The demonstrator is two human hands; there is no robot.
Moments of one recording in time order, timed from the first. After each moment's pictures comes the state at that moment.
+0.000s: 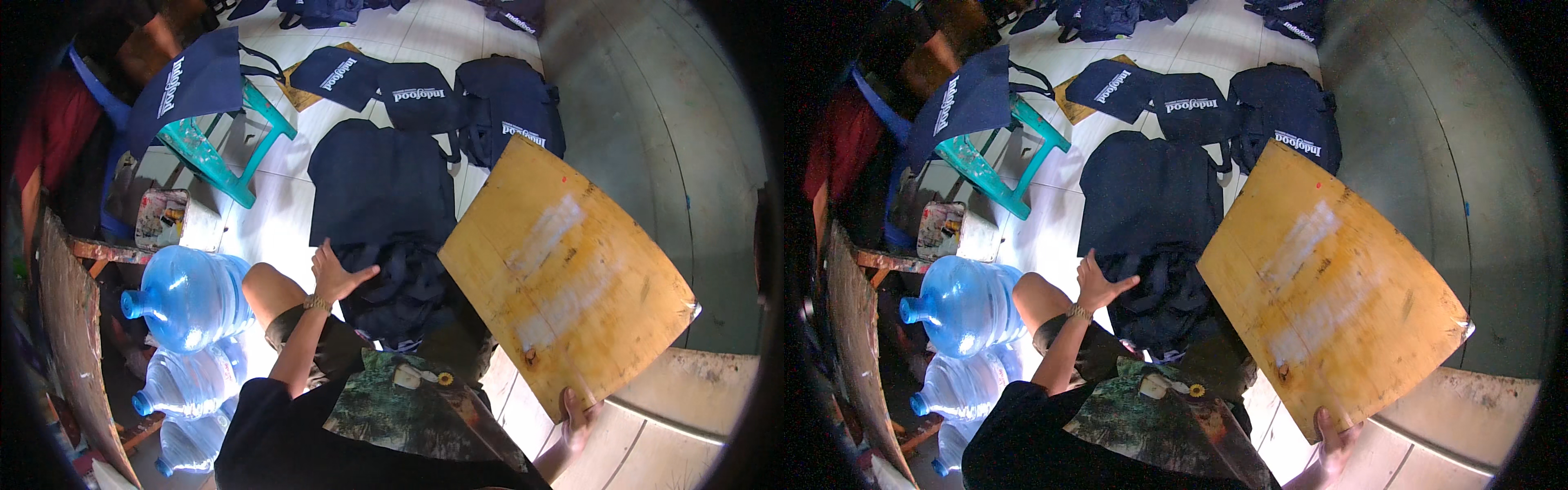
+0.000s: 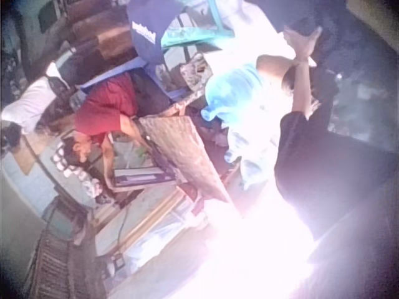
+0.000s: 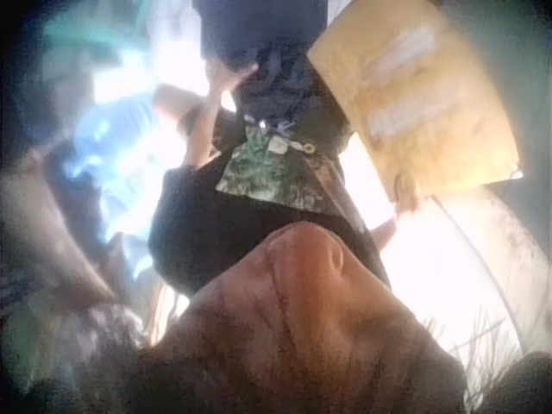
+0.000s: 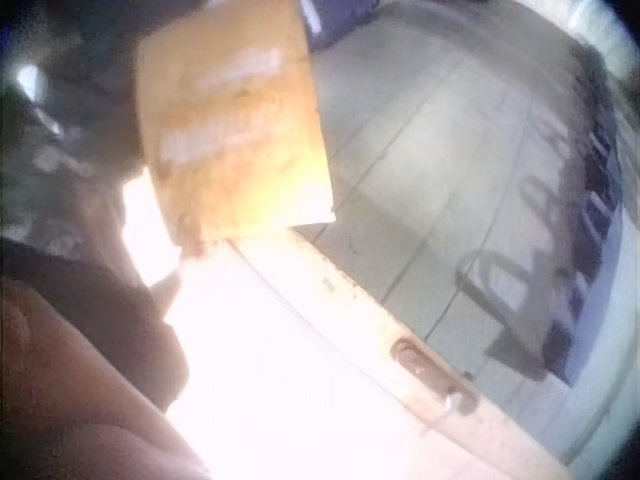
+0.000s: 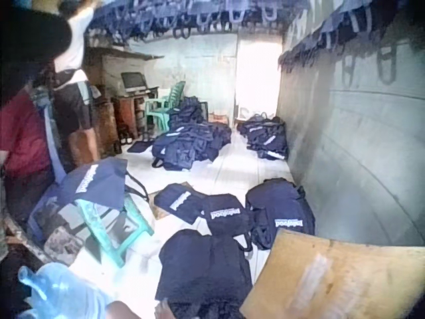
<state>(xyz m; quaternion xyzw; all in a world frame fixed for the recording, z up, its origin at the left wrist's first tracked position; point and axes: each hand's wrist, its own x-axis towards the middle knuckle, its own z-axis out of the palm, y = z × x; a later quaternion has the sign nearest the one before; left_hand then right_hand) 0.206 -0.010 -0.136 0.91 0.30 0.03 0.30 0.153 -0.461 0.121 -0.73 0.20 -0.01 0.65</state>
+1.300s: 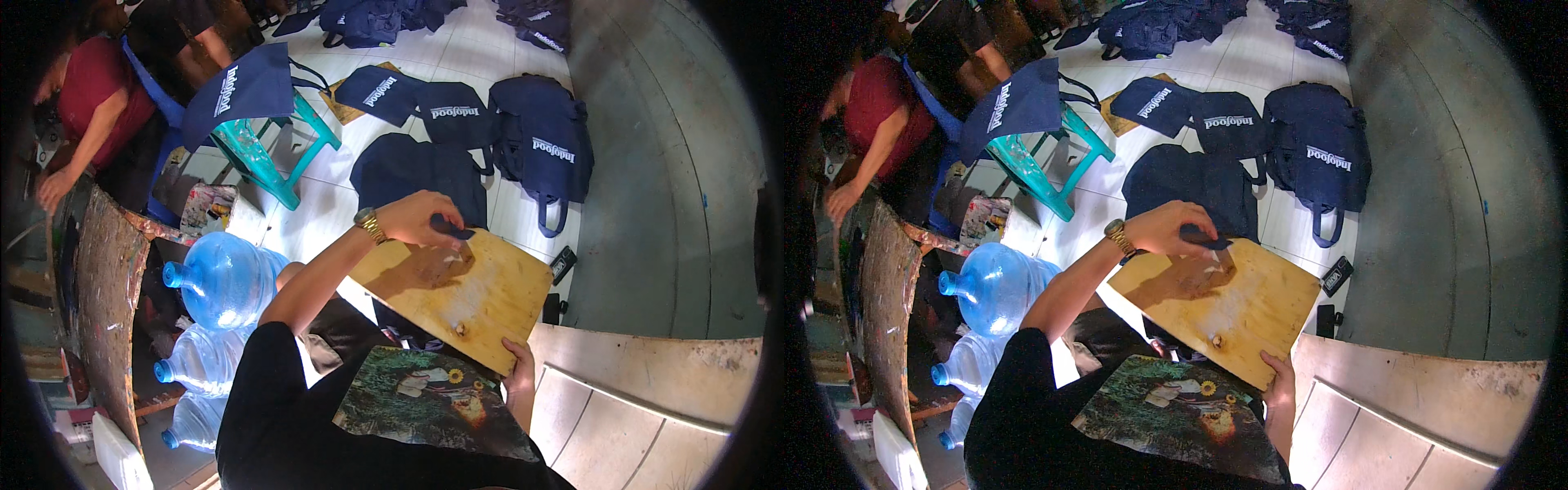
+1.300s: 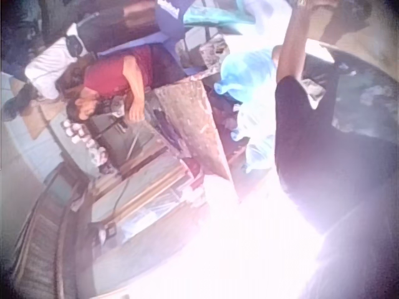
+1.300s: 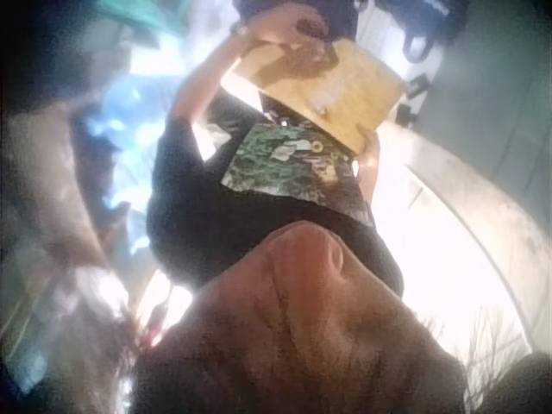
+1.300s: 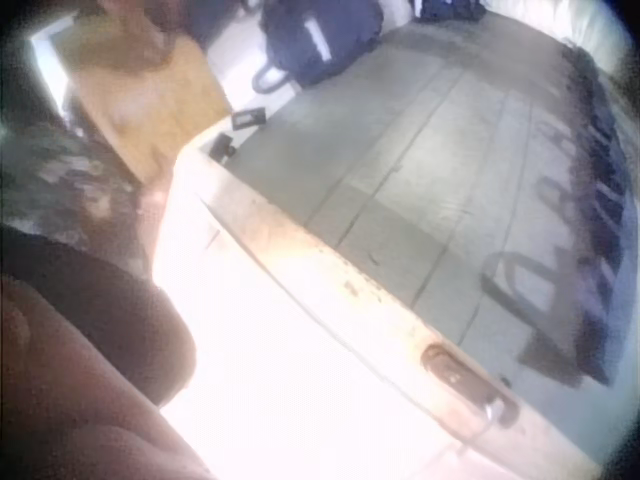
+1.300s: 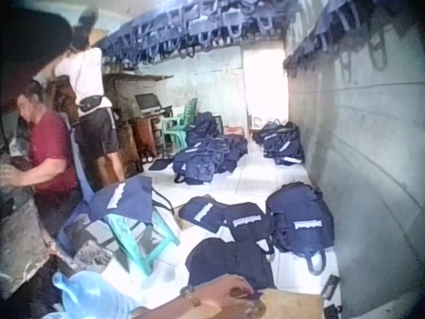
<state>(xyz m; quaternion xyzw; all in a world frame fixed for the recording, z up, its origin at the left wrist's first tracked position) 0.326 -0.015 0.037 0.87 -0.24 -0.04 0.43 0.188 -0.382 -0.037 -0.45 0.22 0.28 0.82</state>
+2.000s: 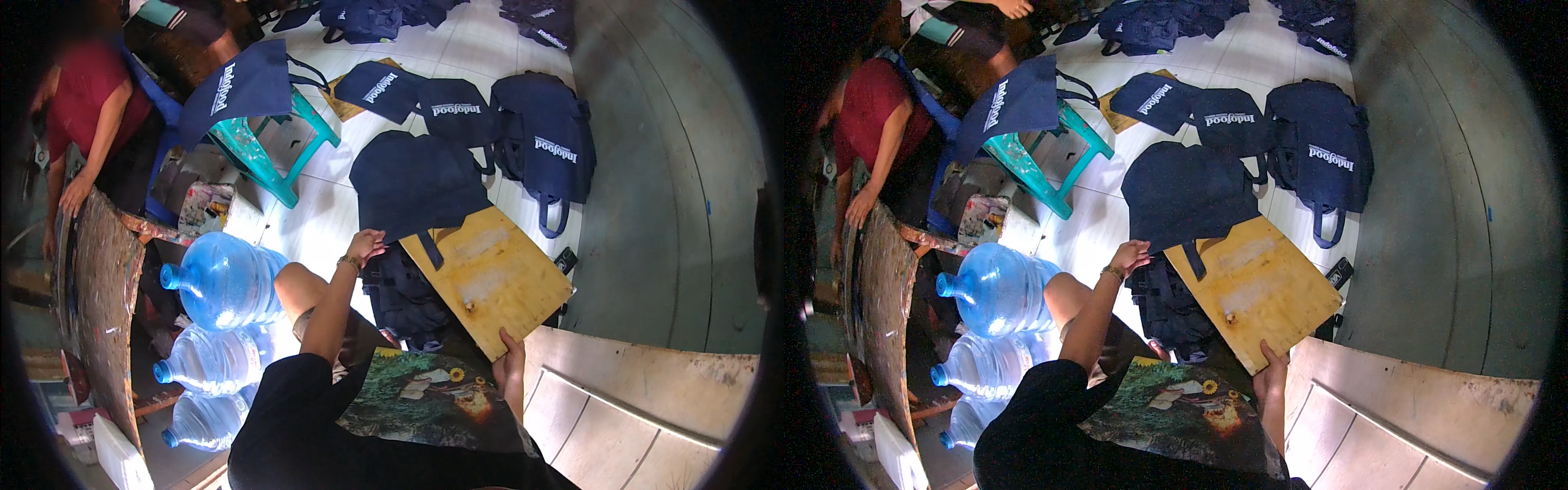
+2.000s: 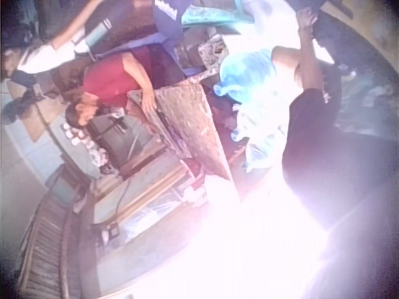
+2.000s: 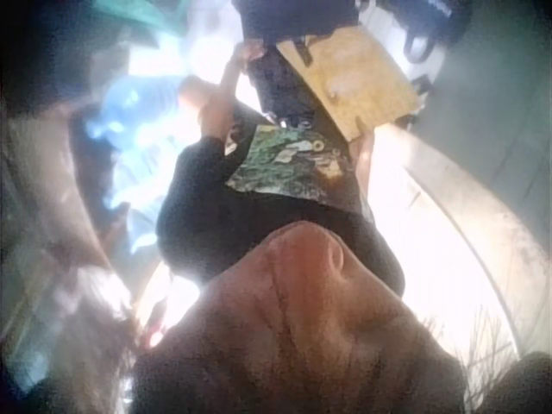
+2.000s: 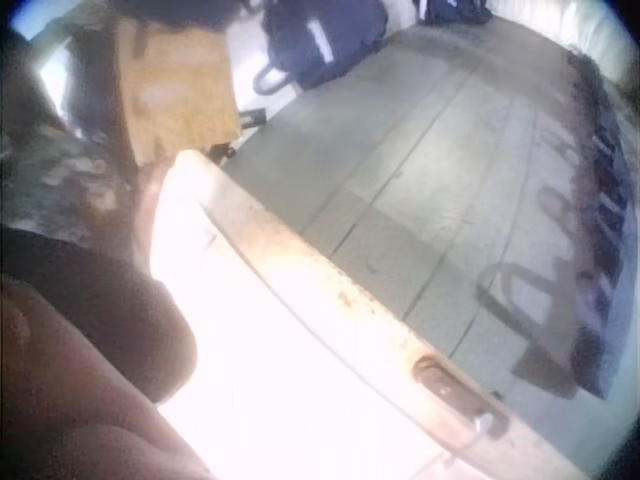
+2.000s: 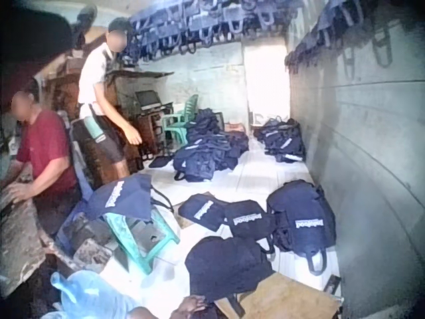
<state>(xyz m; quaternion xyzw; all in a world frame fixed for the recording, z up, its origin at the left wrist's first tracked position) 0.260 0.060 -0.230 0.51 0.40 -0.04 0.76 0.199 -0.368 -0.076 -0.45 0.26 0.20 0.83</state>
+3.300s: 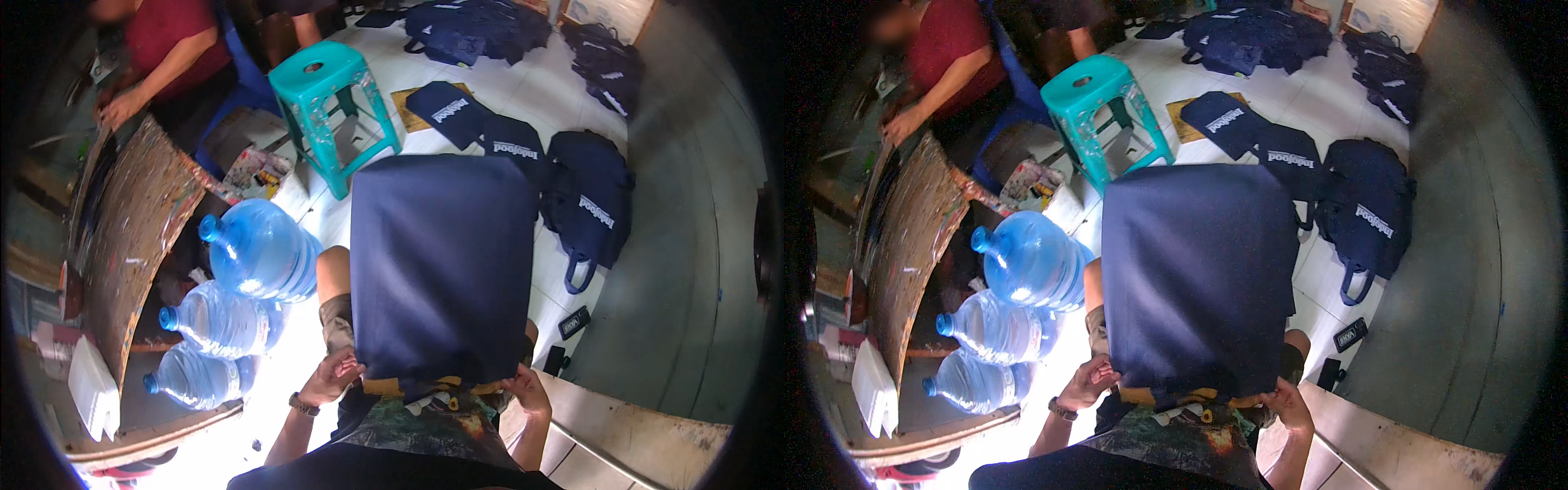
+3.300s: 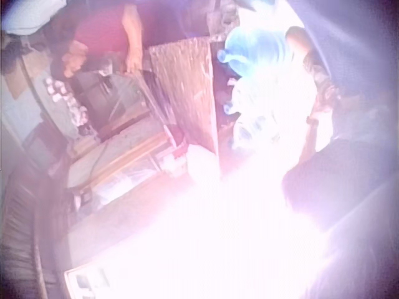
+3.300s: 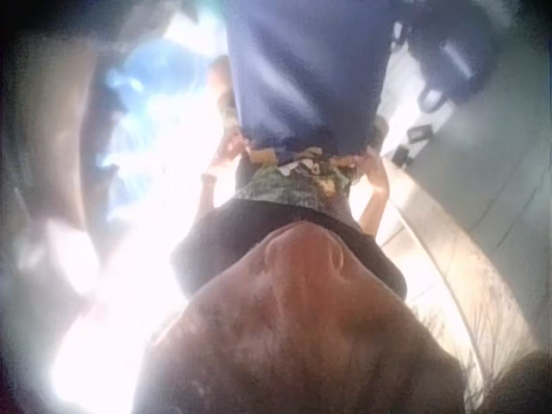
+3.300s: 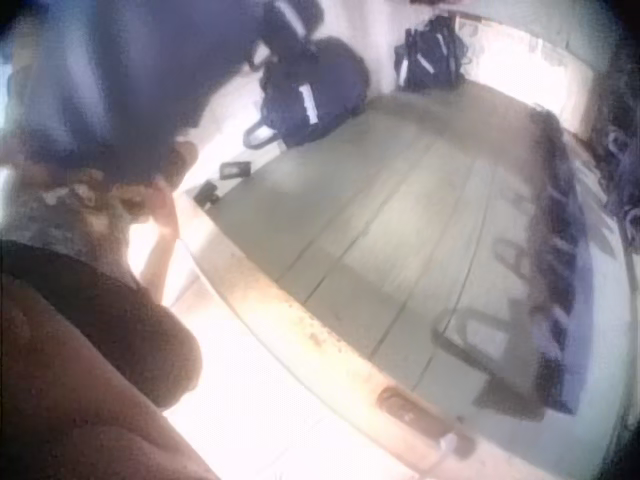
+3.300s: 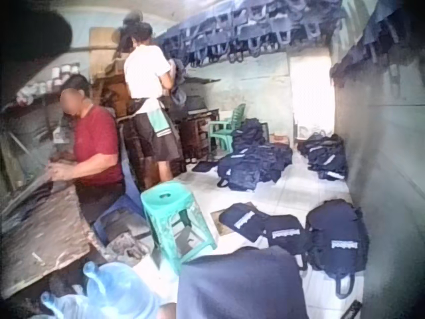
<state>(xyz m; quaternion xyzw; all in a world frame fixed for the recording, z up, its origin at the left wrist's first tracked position) -0.035 -0.055 -0.005 0.64 0.30 0.02 0.70 0.242 -0.396 -0.028 -0.57 -0.10 0.50 0.65</state>
